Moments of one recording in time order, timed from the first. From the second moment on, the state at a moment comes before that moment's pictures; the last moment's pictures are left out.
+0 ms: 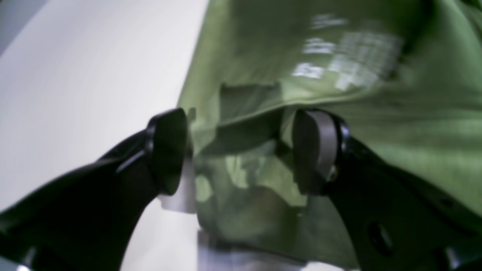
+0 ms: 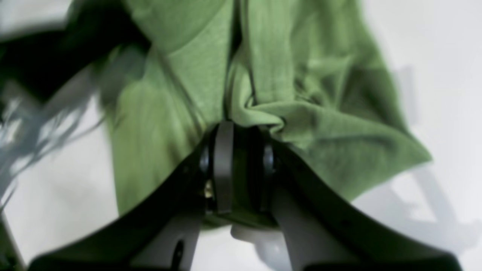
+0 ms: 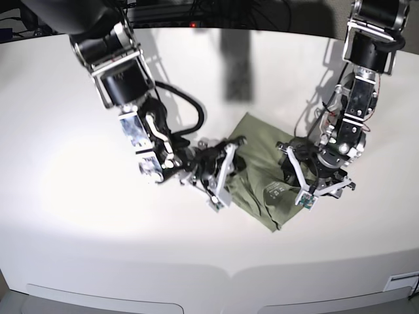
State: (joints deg) left arm -11.3 -14.2 15.3 73.5 0.8 -9.7 29.9; right arm 18.1 4.2 -23.2 58.5 25.0 33.5 -47.0
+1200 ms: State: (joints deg) left arm -12.6 -14.6 15.3 73.4 -0.5 -11.4 28.2; right arm 7.0 -8.7 -18.1 77.9 15.7 30.9 -61.7
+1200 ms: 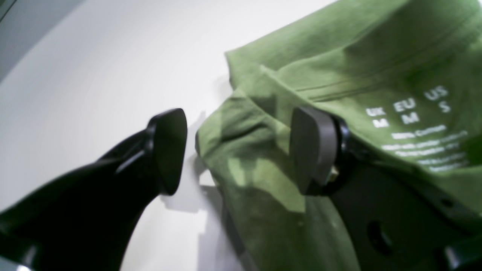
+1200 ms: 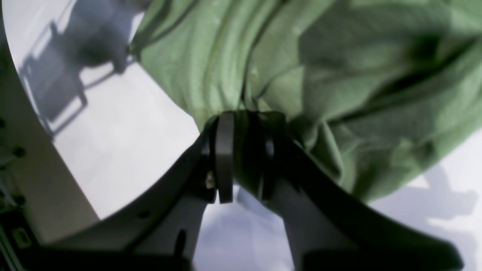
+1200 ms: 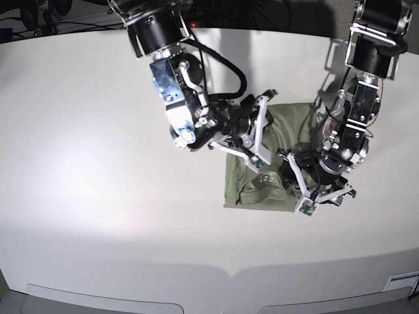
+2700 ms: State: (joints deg) left arm -4.1 -14.6 15.2 73.9 -1.1 -11.0 24.3; right arm 6.7 4.1 -15.2 84.6 10.2 30.8 -61.1
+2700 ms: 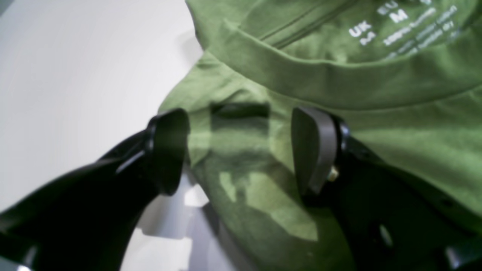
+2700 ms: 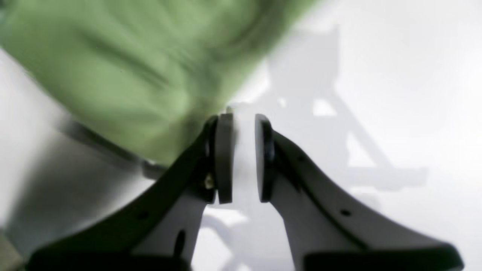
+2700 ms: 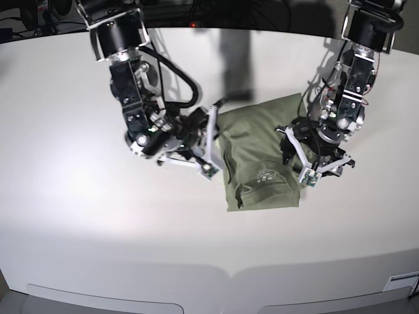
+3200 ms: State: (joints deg) left arm -8.6 -14.6 15.3 73.5 -0.2 -11.4 27.4; right arm 9.3 7.0 2.6 88.0 24.7 33.4 -52.0
